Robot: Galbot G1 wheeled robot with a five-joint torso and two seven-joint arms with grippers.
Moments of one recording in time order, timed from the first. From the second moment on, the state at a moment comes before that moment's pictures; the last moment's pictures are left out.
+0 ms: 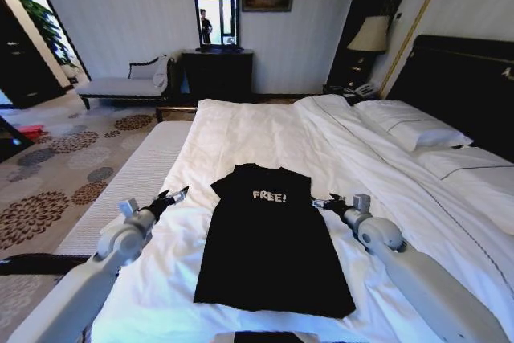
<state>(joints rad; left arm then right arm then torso) 1.08 -0.80 -0.35 -1.78 -1.16 0.27 -0.18 -1.15 0.75 0.40 1.82 0.89 -0.44 0.15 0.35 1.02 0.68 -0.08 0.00</state>
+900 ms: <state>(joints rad) 0.72 -1.02 -0.02 -1.39 -1.18 0.29 -0.13 -1.16 0.74 0.43 1.82 0.91 -0.45 0.18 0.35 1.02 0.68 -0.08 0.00</state>
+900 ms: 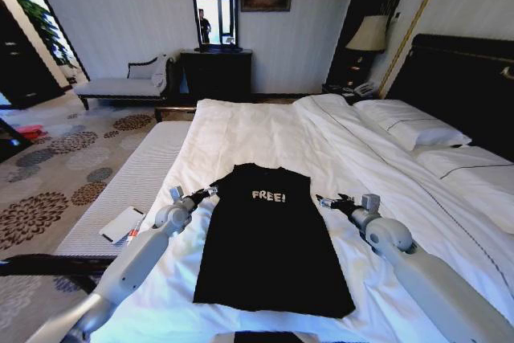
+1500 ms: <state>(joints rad) 0.66 -1.09 0.02 -1.27 -1.15 0.26 -0.12 -1.17 0.72 0.44 1.83 0.92 -0.45 0.18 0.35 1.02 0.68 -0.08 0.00</state>
